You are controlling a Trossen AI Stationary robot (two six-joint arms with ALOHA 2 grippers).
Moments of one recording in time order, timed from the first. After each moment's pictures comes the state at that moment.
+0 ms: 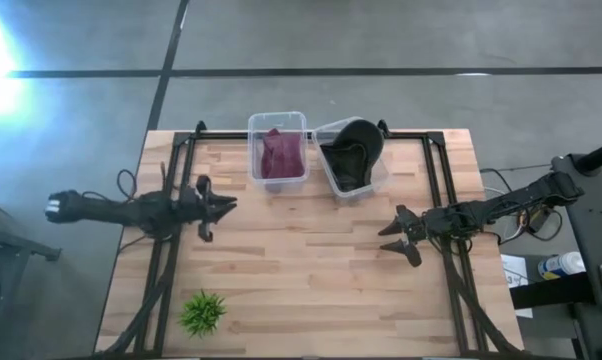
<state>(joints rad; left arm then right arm) -0.10 0.26 0.01 0.42 -0.26 -0.11 0.24 0.49 0.01 0.03 0.07 0.50</state>
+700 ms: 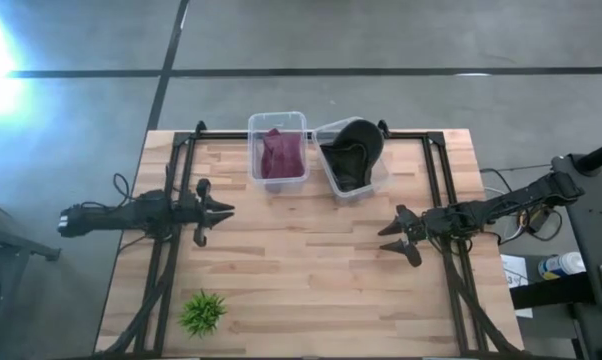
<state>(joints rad) 0.01 0.00 0.01 0.01 -0.04 -0.08 0.24 0.49 0.01 0.03 0.07 0.50</state>
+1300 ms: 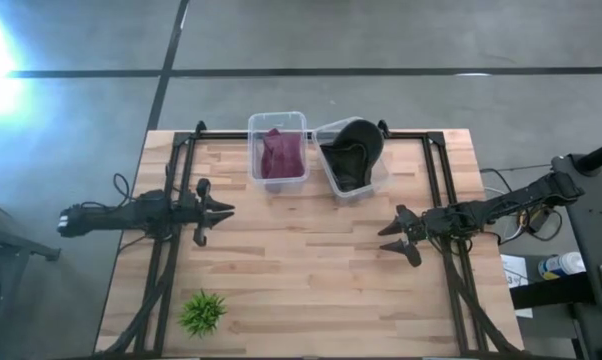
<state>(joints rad) 0.01 0.00 0.01 0.03 -0.04 -0.09 0.24 0.49 0.01 0.03 0.07 0.50</state>
